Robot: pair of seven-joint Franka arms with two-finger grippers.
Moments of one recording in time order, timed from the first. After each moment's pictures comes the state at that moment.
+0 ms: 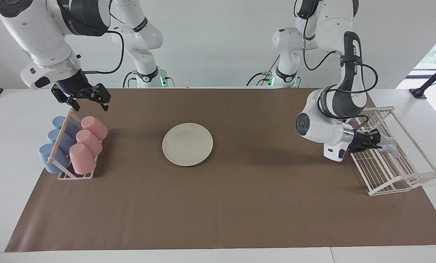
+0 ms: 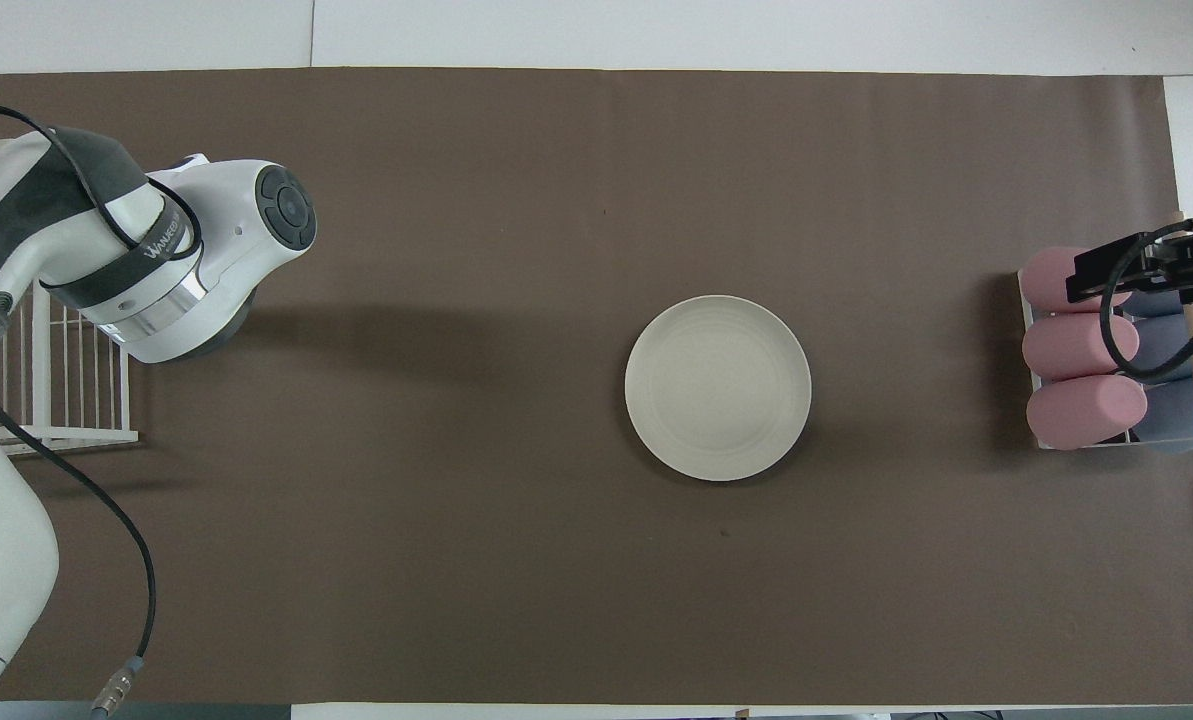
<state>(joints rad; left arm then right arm) -0.08 0.38 -0.18 -1.74 1.23 1.64 -0.62 -0.08 0.04 0.03 -1.58 0.01 1.59 -0.02</state>
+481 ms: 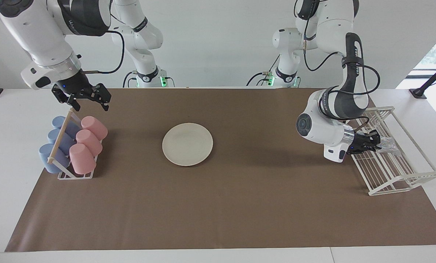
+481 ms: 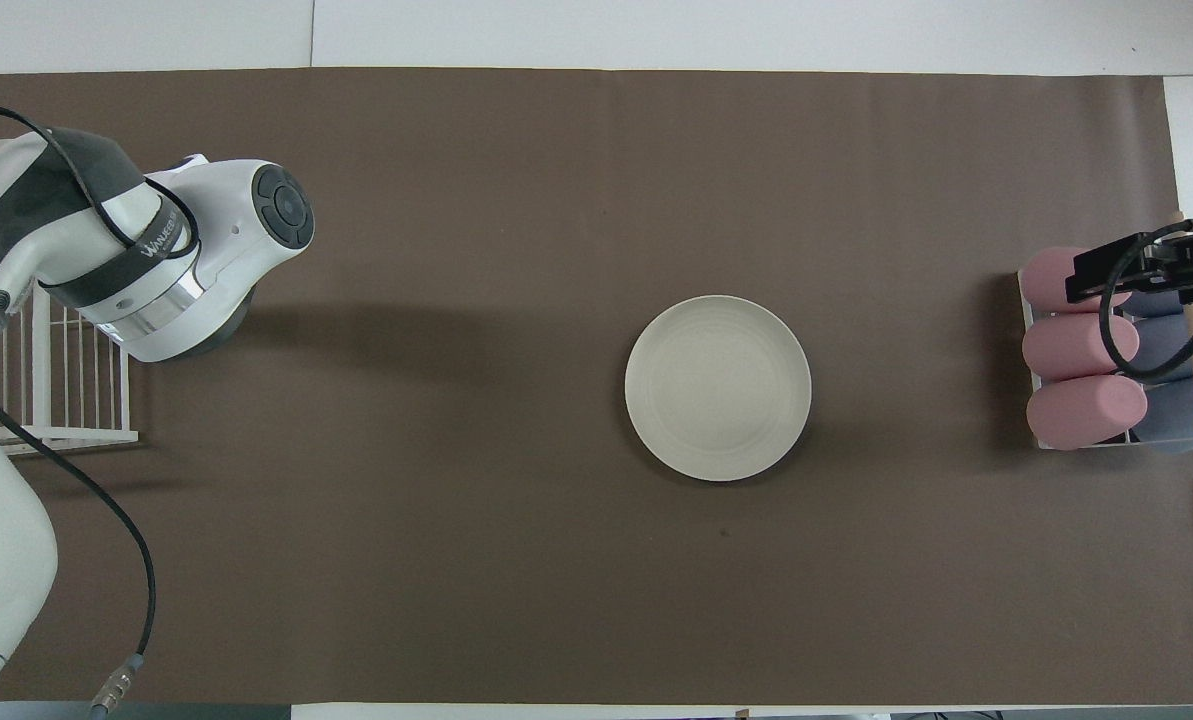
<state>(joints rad) -0.07 0.39 -0.18 -1.73 1.21 1.65 -0.63 -0.08 0.04 0.03 -1.58 0.01 1.59 -0.02</state>
